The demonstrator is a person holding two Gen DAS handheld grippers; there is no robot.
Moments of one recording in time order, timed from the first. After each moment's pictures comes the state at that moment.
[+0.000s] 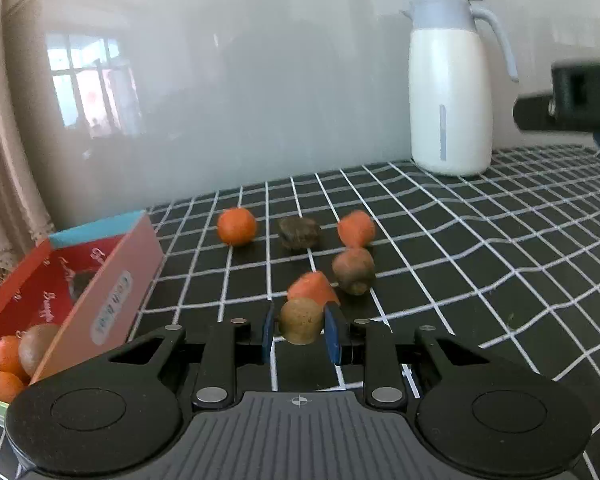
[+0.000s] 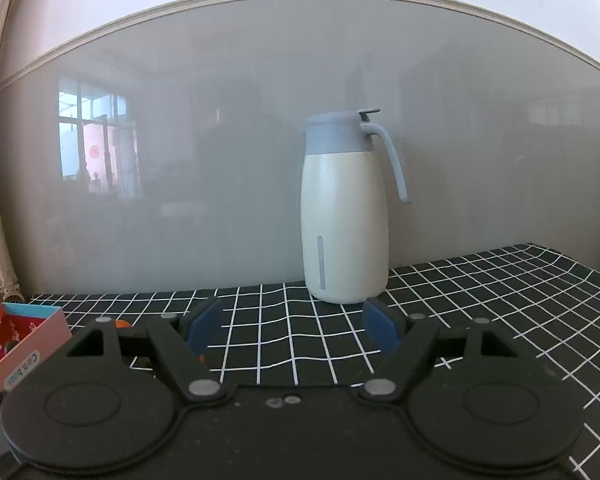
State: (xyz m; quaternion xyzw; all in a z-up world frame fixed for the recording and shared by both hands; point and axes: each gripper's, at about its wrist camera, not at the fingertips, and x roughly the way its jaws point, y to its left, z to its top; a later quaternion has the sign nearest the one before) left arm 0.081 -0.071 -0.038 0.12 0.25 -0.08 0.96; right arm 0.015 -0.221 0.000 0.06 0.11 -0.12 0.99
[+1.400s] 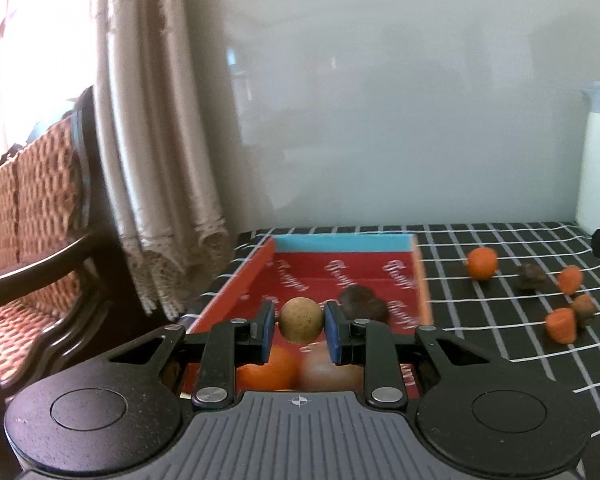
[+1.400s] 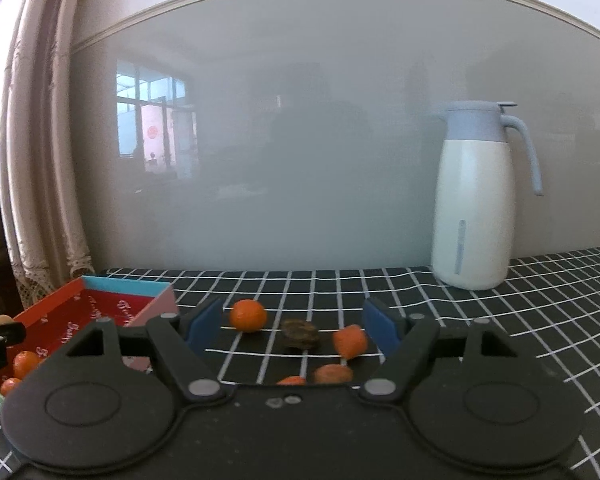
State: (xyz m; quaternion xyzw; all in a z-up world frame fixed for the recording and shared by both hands) left arm 0.077 0.116 -0.004 0.07 0.20 0.09 0.97; right arm 0.052 -0.093 -0.009 0.03 0.12 -0.03 0.99
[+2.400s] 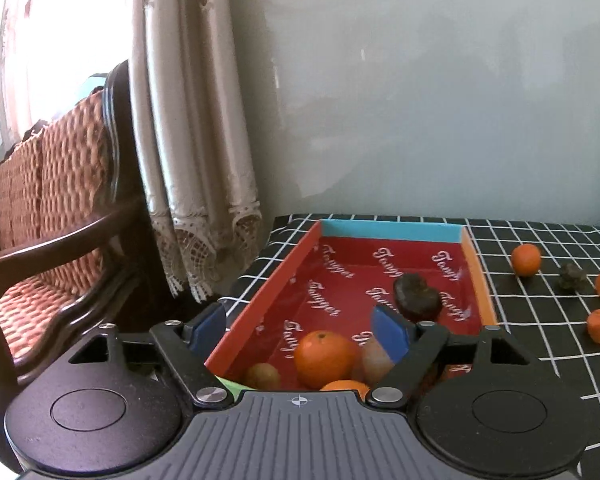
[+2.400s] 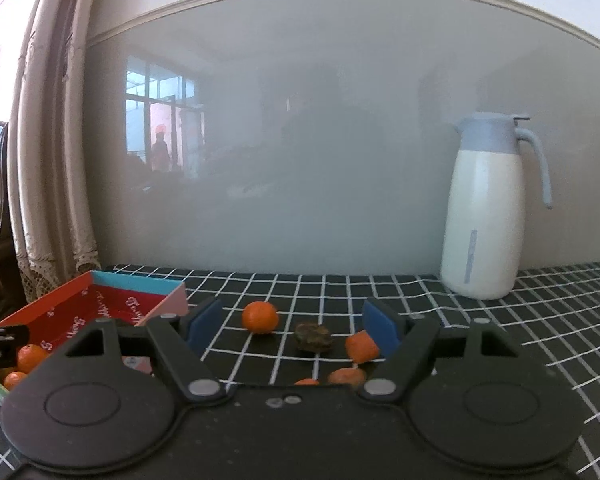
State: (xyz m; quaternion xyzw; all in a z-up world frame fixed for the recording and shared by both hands) left arm 0.081 0.142 -0.010 0.05 0.21 0.12 0.97; right arm 0.049 -0.085 -0.008 0.01 0.12 -0.03 0.99
